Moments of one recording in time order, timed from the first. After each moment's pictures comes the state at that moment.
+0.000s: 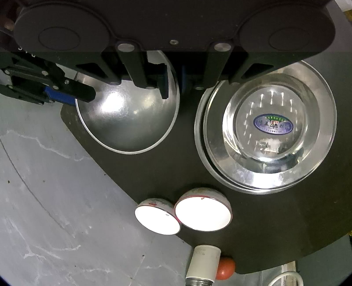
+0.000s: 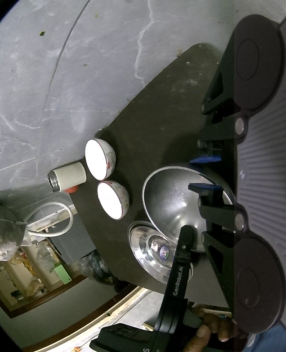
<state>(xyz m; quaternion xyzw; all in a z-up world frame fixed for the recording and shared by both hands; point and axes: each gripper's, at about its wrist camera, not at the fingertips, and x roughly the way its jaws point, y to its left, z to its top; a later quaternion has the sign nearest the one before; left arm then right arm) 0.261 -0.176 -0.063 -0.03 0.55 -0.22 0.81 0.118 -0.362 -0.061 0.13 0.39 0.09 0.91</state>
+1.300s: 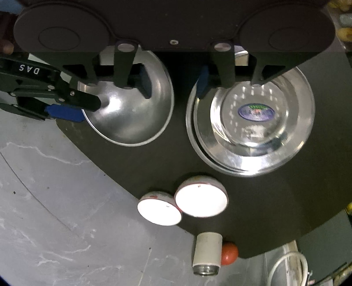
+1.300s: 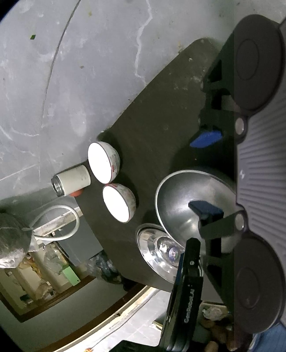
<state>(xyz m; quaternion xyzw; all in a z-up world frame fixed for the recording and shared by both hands) 0.254 -0.175 -0.042 0.03 0.52 -0.22 0.82 0.125 -0.369 -0.066 0.16 0.37 0.09 0.91</state>
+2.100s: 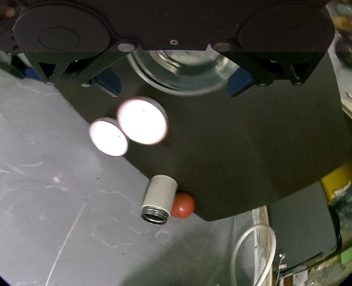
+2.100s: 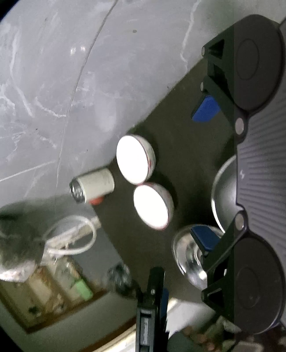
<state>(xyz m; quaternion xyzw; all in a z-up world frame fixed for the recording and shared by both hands) 0.350 -0.114 -0.008 0.00 0.47 -0.17 0.87 0.193 -0.342 -0.042 0.16 0.36 0.03 0.92</state>
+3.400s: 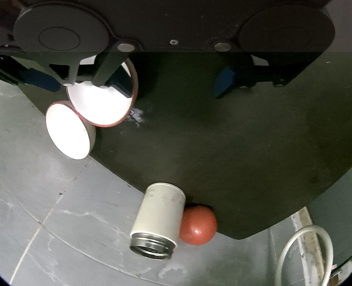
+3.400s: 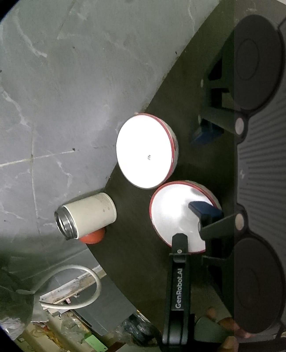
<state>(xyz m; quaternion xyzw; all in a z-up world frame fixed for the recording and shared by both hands) 0.472 -0.142 -0.087 0.06 0.50 -0.25 0.83 0.303 -0.286 -0.068 0.19 0.39 -0.11 0.89</state>
